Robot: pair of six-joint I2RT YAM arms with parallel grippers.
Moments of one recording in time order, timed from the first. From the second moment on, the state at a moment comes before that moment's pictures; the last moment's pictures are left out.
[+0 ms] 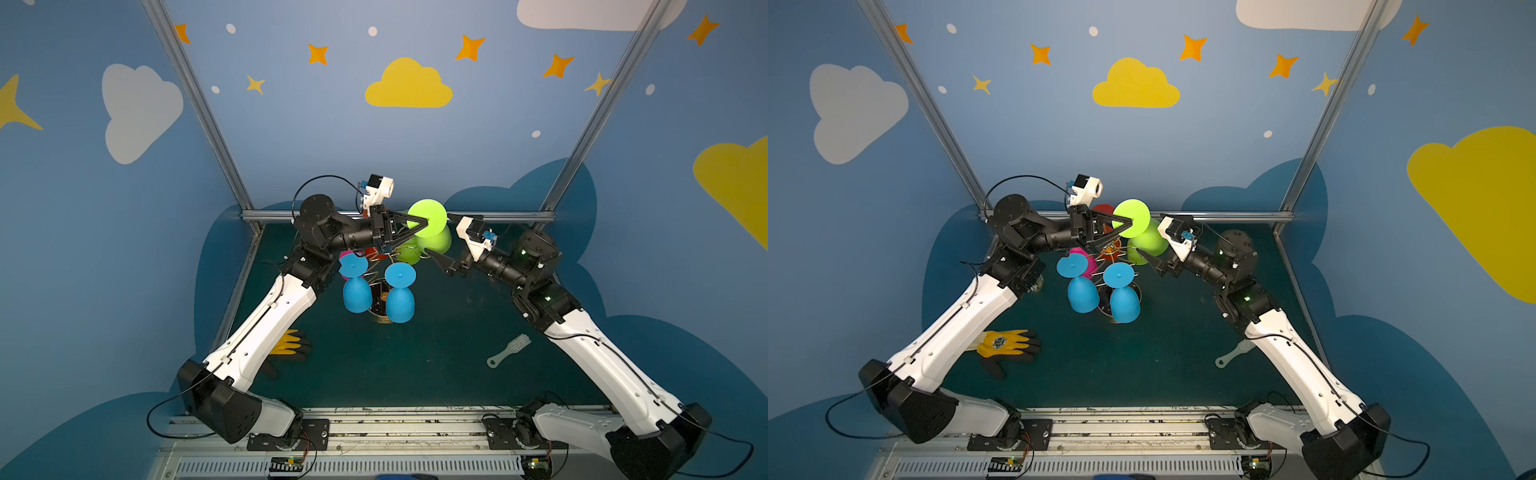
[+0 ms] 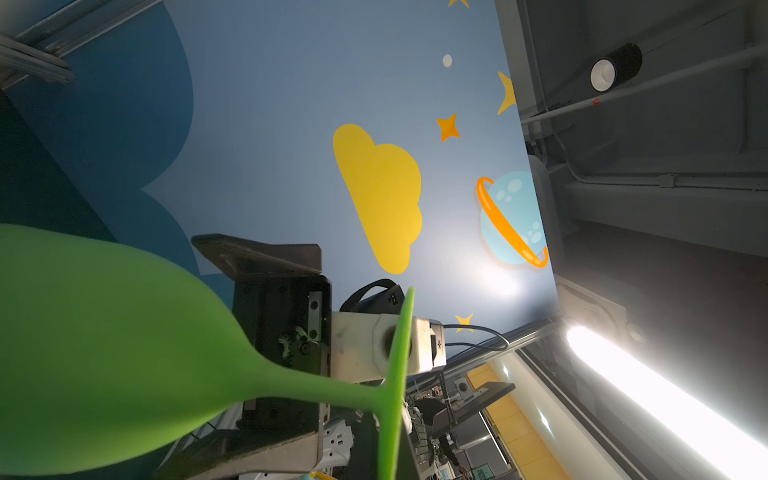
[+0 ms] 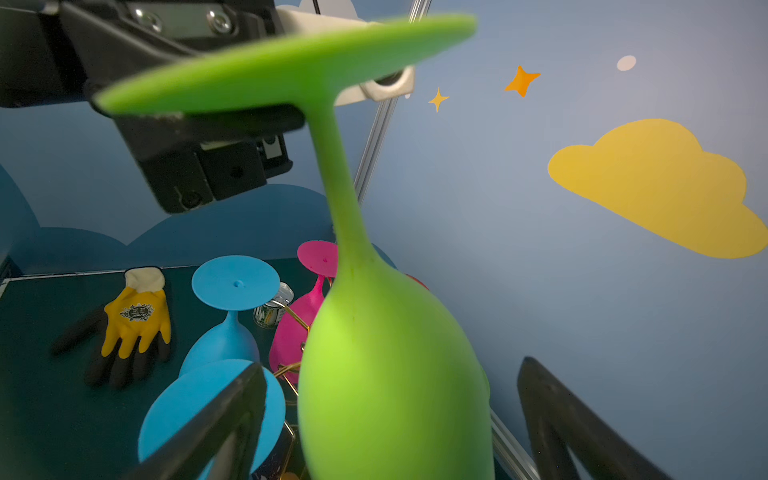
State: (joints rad) left arm -0.49 1.43 1.51 0.22 0.97 -1.40; right arm 0.55 1.17 1.18 0.05 -0.47 -0.35
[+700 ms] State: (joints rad) left arm -0.50 1.43 1.50 0.31 1.02 -1.47; right arm 0.56 1.21 1.19 0.06 -0.45 -0.29
